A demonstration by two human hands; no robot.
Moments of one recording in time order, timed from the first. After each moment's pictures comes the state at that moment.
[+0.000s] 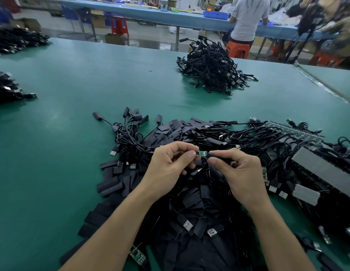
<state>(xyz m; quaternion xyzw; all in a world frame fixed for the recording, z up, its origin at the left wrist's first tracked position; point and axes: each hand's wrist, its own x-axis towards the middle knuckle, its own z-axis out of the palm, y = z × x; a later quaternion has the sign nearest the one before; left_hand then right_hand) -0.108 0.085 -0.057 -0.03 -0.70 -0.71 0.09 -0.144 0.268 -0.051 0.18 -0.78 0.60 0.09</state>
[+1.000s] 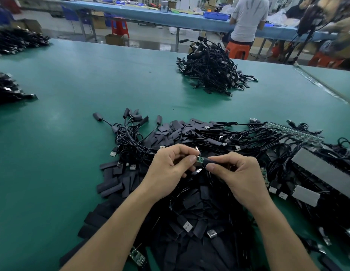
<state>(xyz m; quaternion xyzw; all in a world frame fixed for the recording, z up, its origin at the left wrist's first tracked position) -0.108 0.084 -0.058 -0.03 -0.73 -0.68 0.07 -0.145 0.274 -0.051 0.19 -0.79 0.58 0.03</state>
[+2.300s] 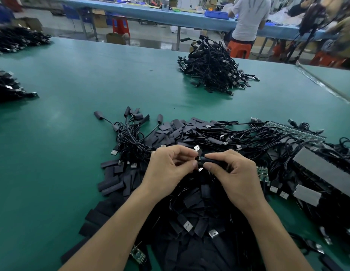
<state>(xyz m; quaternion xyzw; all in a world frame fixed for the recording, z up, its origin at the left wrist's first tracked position) -0.108 0.084 -0.062 -0.02 -0.74 -0.67 0.12 -0.141 0.265 -0.056 0.24 -0.83 0.50 0.12</state>
